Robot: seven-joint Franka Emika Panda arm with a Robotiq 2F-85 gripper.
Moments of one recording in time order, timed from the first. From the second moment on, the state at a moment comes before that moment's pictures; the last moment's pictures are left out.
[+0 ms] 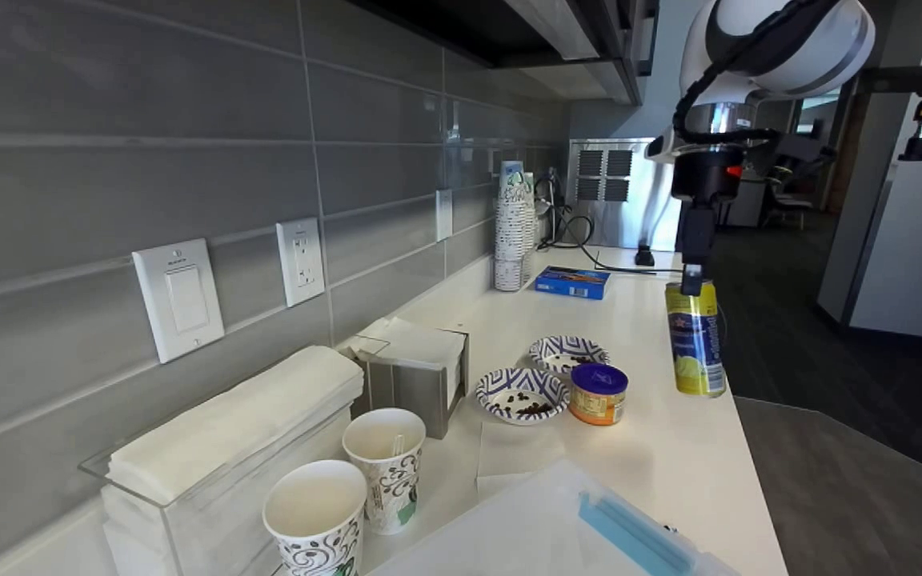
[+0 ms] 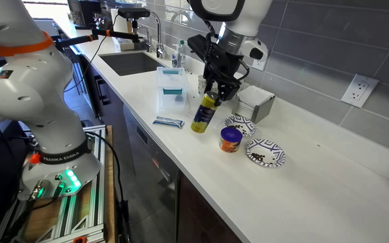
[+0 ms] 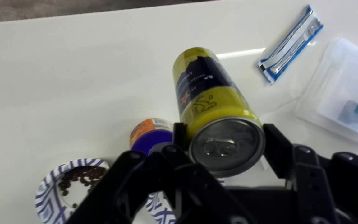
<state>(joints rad) -0.10 -0.21 -0.13 -2.28 0.17 1.95 -0.51</state>
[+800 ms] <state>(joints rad) 0.03 -0.37 -0.14 -2.61 0.21 2.29 -0.93</state>
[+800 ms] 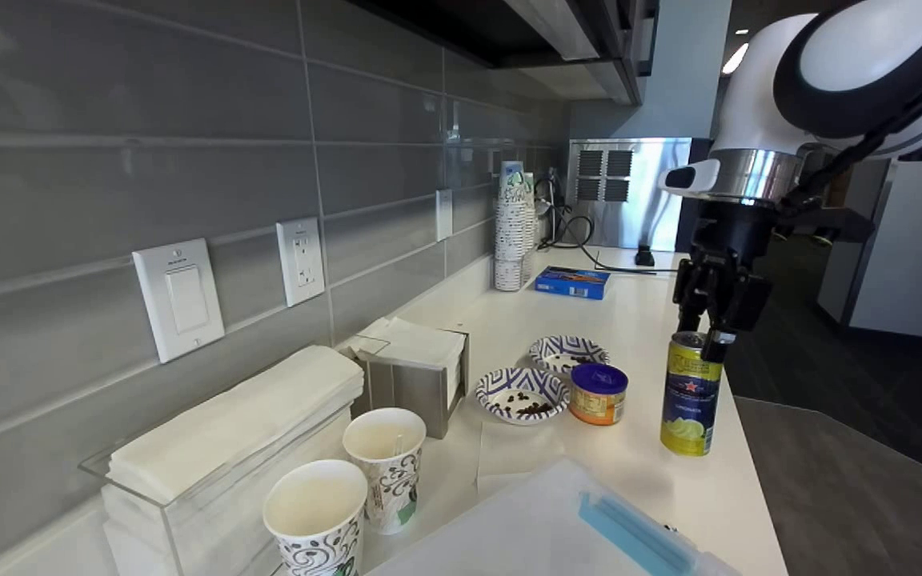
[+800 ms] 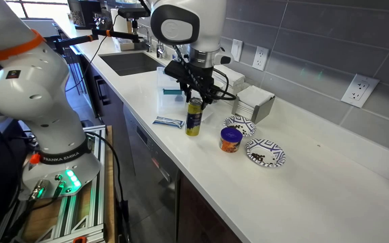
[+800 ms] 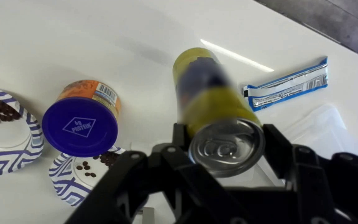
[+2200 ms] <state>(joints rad) 0.09 -0.24 -0.19 -2.66 0.32 2.56 -1.00</state>
